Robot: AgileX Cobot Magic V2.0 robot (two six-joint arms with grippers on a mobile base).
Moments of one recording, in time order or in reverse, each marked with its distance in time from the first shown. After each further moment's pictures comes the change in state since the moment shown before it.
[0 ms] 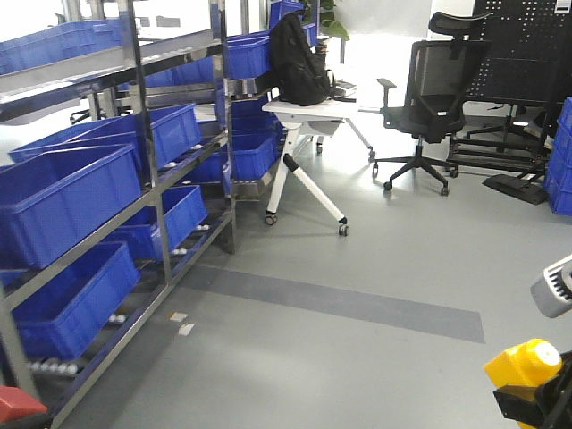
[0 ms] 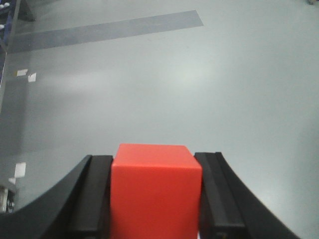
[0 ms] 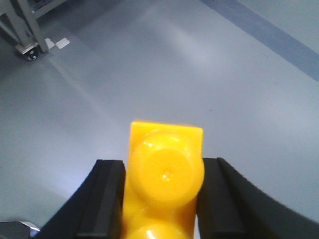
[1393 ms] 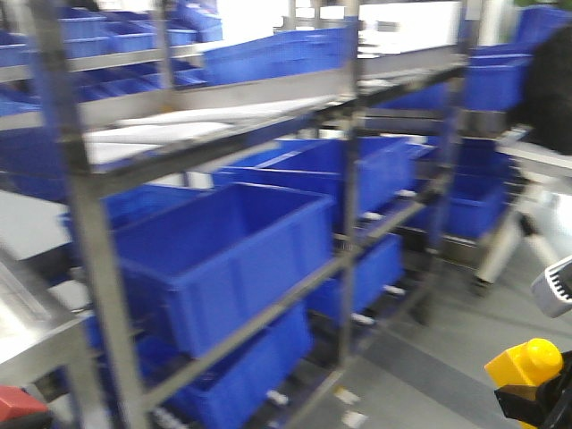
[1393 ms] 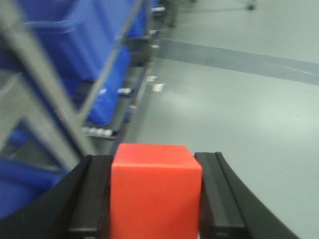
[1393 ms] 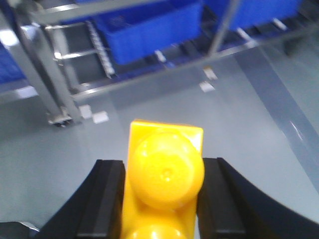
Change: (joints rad) left arm 0.000 0.000 0.000 0.000 0.000 0.000; right arm 0.000 0.000 0.000 -0.003 0.001 0.000
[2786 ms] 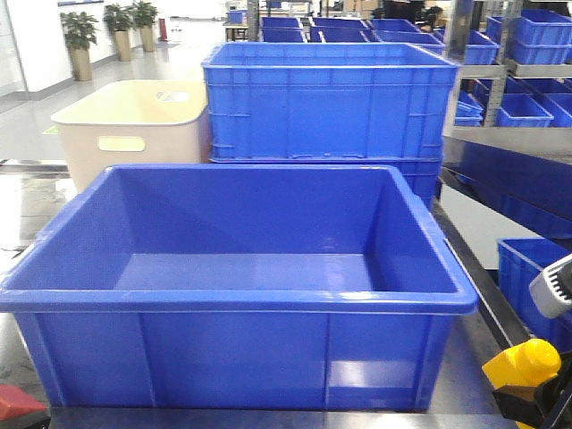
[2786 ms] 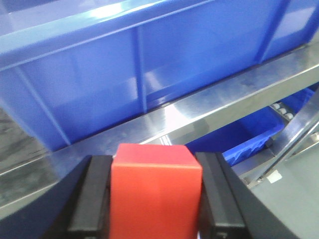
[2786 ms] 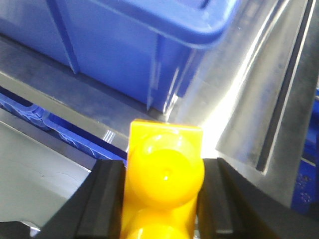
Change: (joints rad) left arm 0.000 0.000 0.000 0.000 0.000 0.000; right arm 0.000 0.000 0.000 0.003 0.000 0.000
